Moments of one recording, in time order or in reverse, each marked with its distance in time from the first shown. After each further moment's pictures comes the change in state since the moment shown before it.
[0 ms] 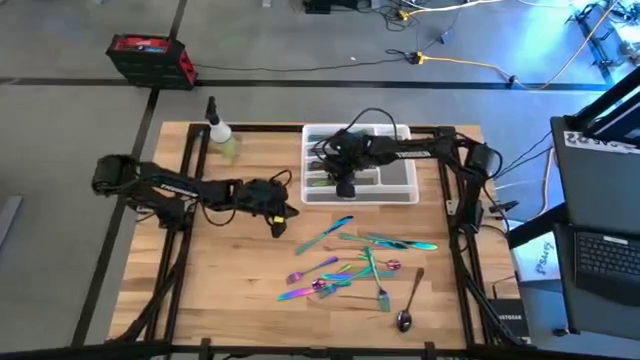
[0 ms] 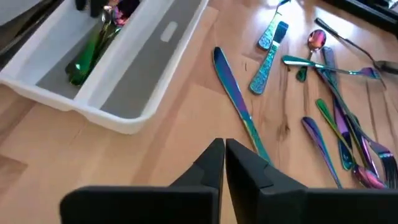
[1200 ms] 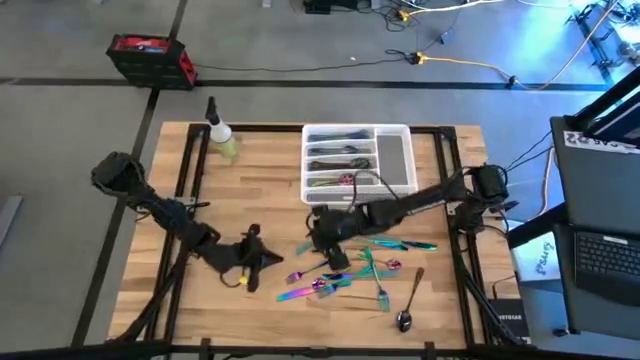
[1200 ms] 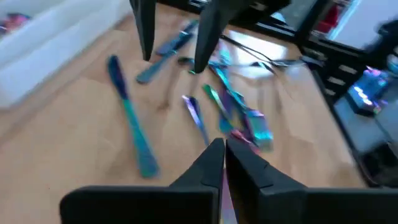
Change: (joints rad) left arm -0.694 0.016 -0.137 0.321 -0.606 -0.174; right arm 0.619 -0.072 -0.027 0.206 0.229 0.255
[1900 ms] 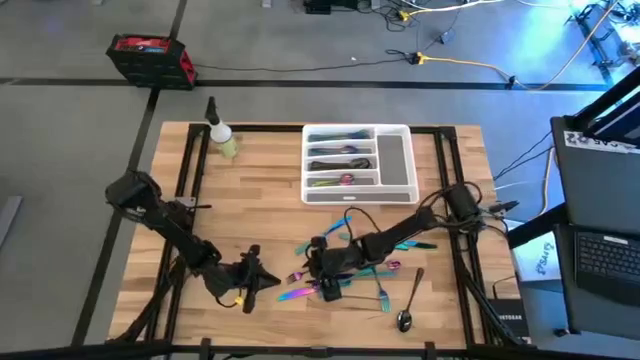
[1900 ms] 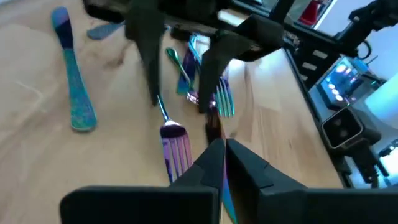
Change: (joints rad) left arm -0.139 0.253 0.035 0.194 -0.040 -0.116; right arm 0.140 0.282 -0.070 0.438 0.093 0.254
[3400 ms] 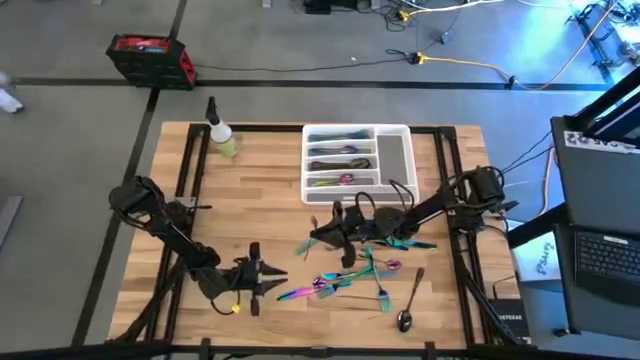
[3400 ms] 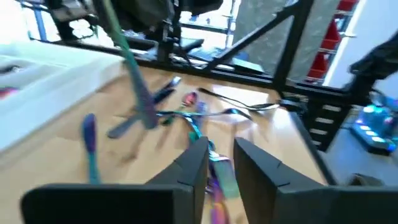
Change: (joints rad) left arm 0.005 0.049 0.064 0.285 -0.250 0.379; right arm -0.131 -0.252 -0.434 1.006 -0.014 0.307
